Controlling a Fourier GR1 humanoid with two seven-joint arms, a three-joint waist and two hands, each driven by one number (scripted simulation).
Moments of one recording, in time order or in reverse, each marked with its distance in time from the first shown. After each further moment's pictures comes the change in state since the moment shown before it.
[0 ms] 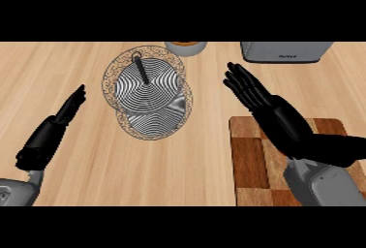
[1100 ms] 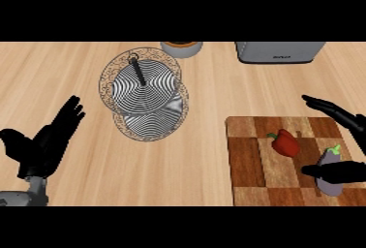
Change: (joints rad) left arm 0.083 -0.123 0.109 -0.052 0.211 0.032 0.278; right arm 0.268 -0.374 -0.223 0.108 0.455 0.033 -0.478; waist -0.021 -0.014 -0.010
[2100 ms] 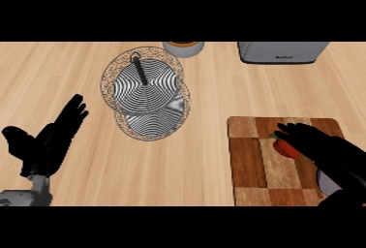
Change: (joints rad) left arm -0.007 -0.044 0.024 -0.028 -0.045 -0.025 0.044; right arm 0.060 -0.125 0.225 -0.276 0.507 0.201 0.428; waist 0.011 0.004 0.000
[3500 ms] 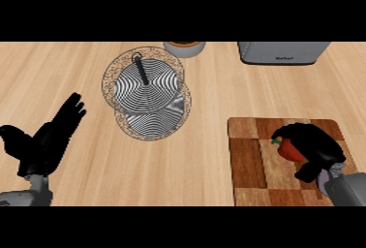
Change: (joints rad) left arm 0.003 -0.090 0.104 -0.035 -0.096 -0.084 0.054; right arm -0.160 0.268 -0.058 0.571 0.418 -0.176 -0.205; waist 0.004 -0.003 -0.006
